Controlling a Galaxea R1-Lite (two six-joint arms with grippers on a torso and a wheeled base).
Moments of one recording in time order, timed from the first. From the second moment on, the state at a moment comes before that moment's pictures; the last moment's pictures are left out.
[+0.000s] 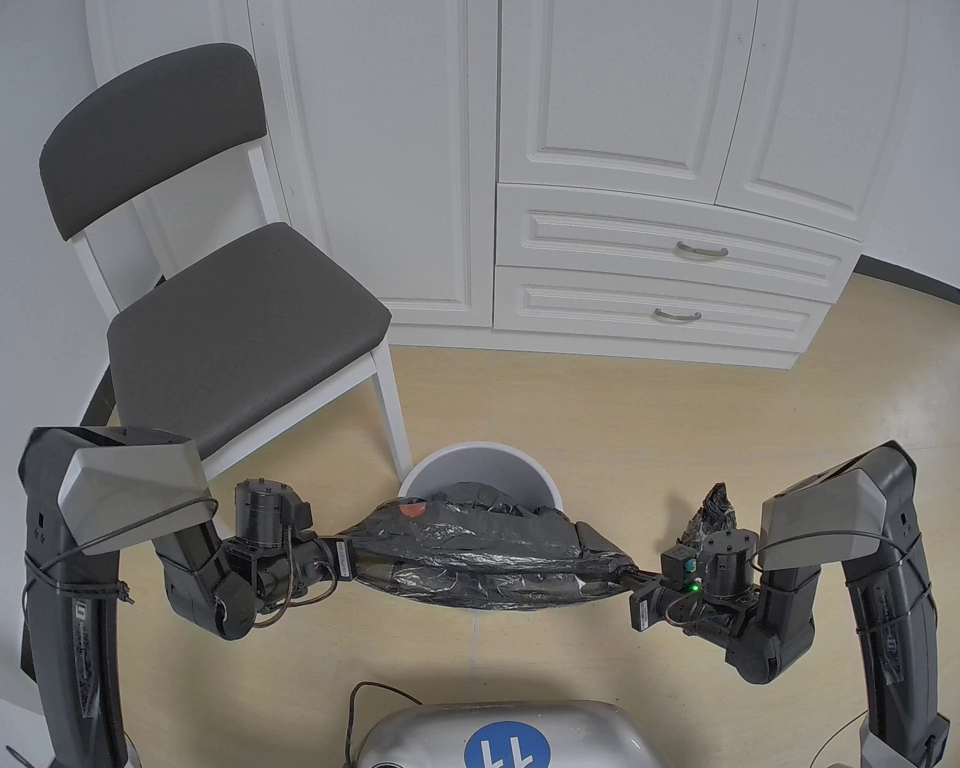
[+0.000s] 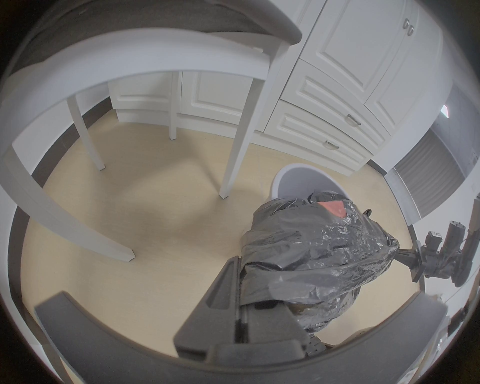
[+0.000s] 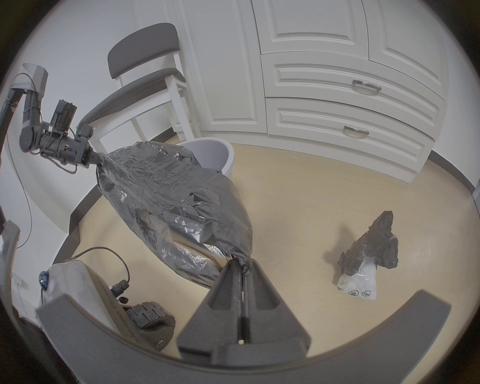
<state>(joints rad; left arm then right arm) -0.26 2.37 -0.71 -1.10 -0.08 -0.25 0.36 2.55 -0.55 -1.55 0.07 -0.07</state>
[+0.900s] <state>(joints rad) -0.28 2.50 -0.75 -1.33 -0.03 -0.33 0.39 2.62 -0.61 -1.55 0.01 -0.01</state>
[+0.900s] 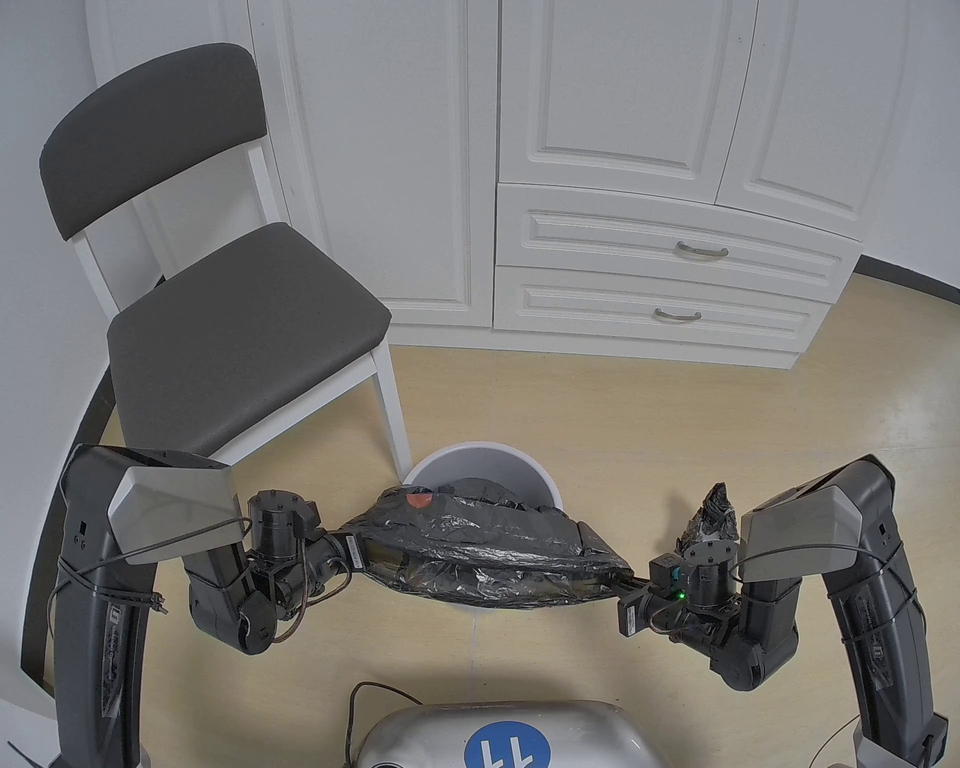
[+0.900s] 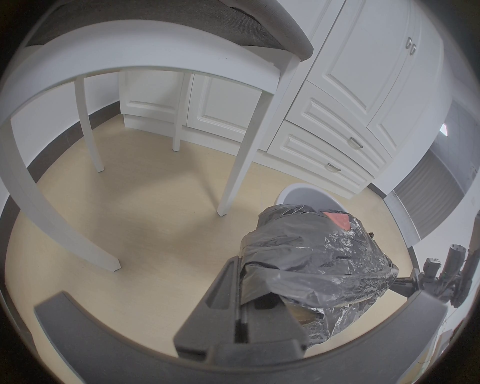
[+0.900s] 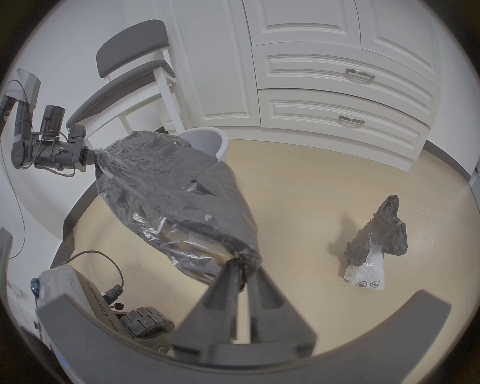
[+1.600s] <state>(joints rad) -0.28 2.42 -0.71 -1.34 -0.03 -0.33 0.44 2.13 -0.26 -1.55 0.02 -0.16</state>
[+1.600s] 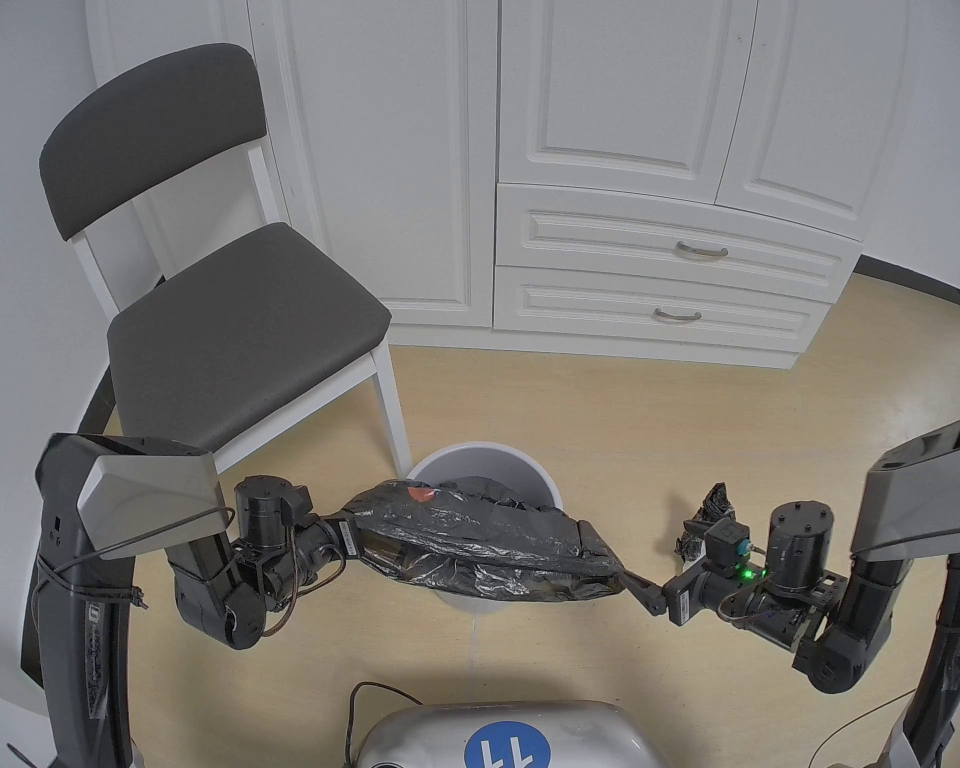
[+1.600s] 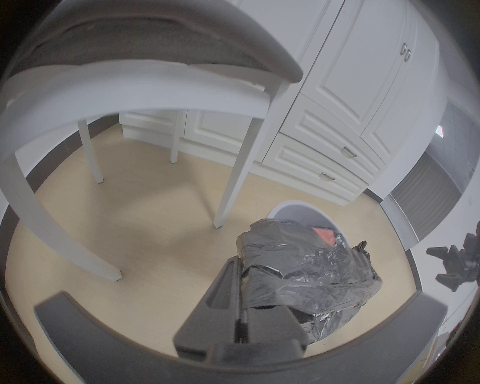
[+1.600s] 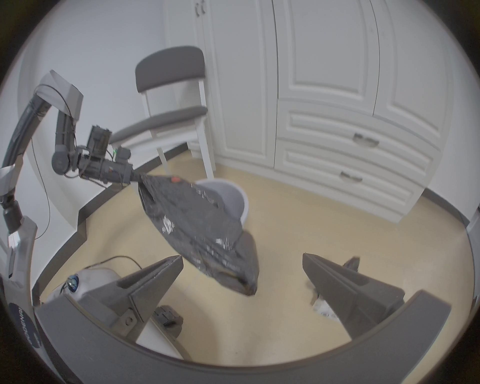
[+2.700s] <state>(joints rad) -0.29 2.25 -0.50 -1.33 -0.02 0.02 0.60 1.81 -0.12 -1.55 -0.11 -0.26</state>
